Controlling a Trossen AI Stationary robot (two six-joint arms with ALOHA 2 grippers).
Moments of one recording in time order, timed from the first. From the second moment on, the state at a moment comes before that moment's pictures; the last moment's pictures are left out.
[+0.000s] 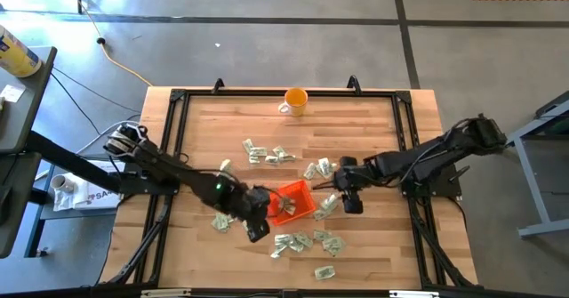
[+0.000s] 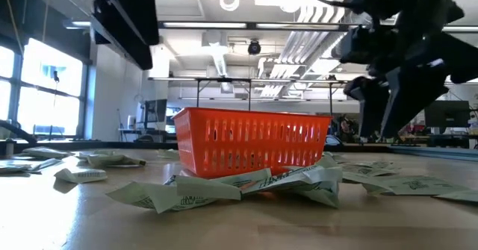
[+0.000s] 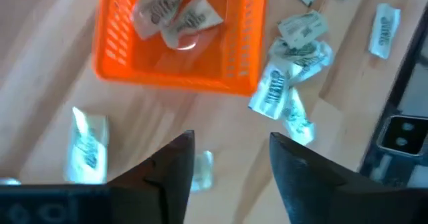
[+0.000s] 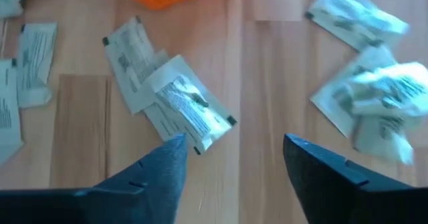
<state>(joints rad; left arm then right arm) -0.45 1.64 1.23 -0.68 -0.14 -0.95 0.18 1.38 0.66 -0.36 0.01 0.17</state>
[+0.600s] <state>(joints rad) -0.53 1.64 1.23 -0.73 -0.25 -1.22 0.20 1.64 0.77 -0.33 -0.06 -0.09</state>
